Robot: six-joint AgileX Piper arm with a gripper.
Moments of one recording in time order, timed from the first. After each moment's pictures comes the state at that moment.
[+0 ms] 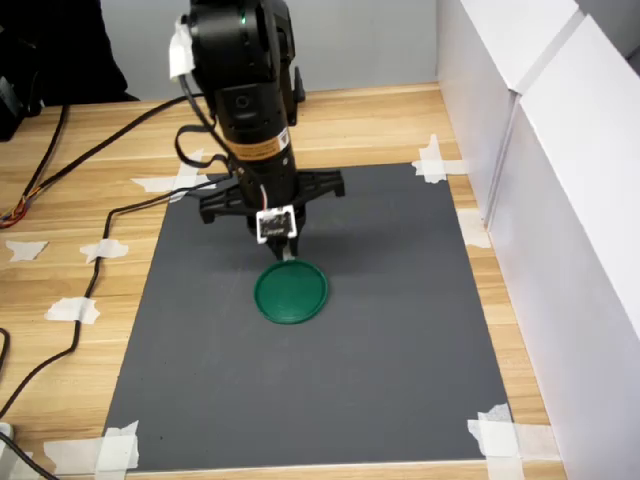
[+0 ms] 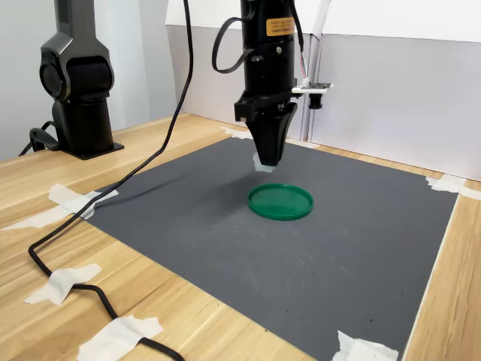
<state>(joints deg) 6.6 101.1 -72.5 0.8 50.4 -4.8</state>
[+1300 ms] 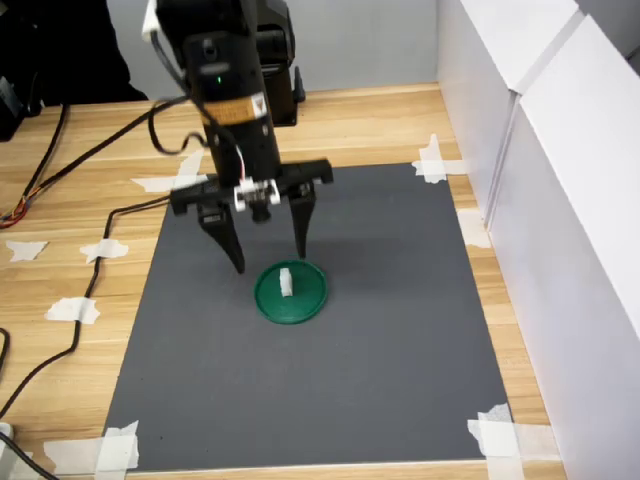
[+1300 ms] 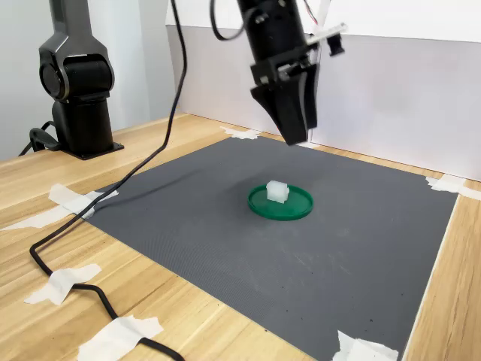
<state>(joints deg) 5.6 84.3 -60.1 3.8 31.0 -13.6</state>
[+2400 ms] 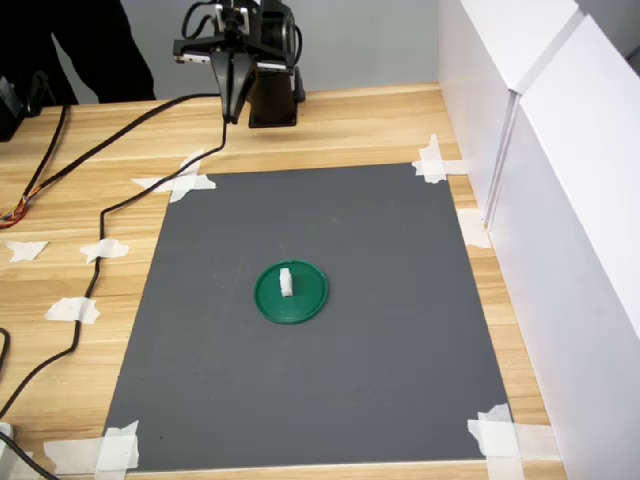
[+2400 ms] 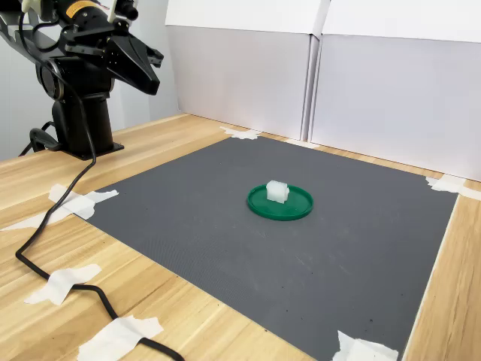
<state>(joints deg) -3.2 12.7 -5.6 -0.6 12.0 -11.3</state>
